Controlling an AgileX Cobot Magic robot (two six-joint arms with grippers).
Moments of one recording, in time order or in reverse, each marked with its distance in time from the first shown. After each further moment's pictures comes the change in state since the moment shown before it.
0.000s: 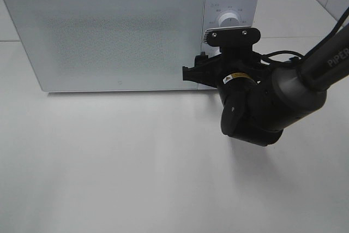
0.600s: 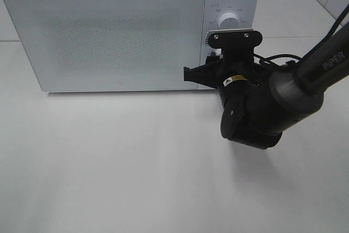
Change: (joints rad) left arm 0.000 0.000 0.000 0.000 0.000 0.000; right arm 0.000 0.018 0.000 -0.002 -0.036 0.033
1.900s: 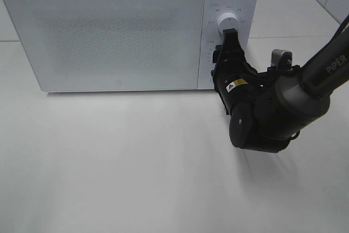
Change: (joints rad) left arm 0.000 0.000 0.000 0.000 0.000 0.000; right arm -0.021 0.012 0.034 -0.145 -0.047 1.608
